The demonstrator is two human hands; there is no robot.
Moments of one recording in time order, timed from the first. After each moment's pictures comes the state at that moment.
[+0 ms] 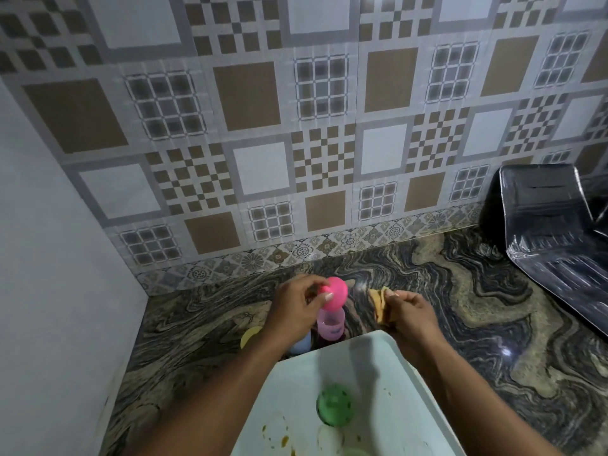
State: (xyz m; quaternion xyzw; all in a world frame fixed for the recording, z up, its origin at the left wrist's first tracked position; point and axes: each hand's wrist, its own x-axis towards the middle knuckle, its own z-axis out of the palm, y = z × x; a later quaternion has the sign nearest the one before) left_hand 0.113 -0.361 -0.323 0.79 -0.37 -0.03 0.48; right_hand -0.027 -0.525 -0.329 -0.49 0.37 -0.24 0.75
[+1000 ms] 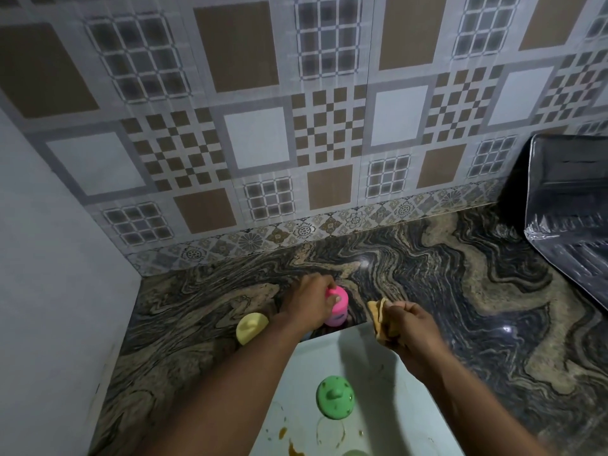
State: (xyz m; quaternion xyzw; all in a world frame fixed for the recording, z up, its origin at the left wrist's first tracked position) left_hand 0.129 -0.396 -0.364 0.89 -0.38 -0.07 0.24; right_hand -0.032 -0.516 -0.354 -0.49 0.40 -0.17 0.76
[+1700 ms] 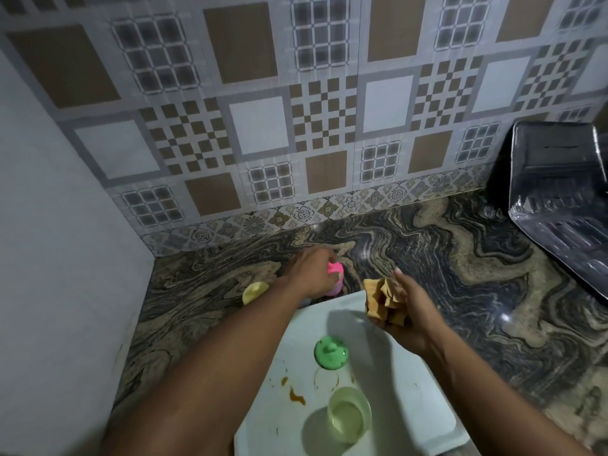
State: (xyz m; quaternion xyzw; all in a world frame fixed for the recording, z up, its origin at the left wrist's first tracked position) left_hand 0.096 -0.383 -0.324 0.90 -0.40 -0.09 0.17; right_hand -0.077 -0.499 -0.337 -0.38 0.37 -0.09 0.84
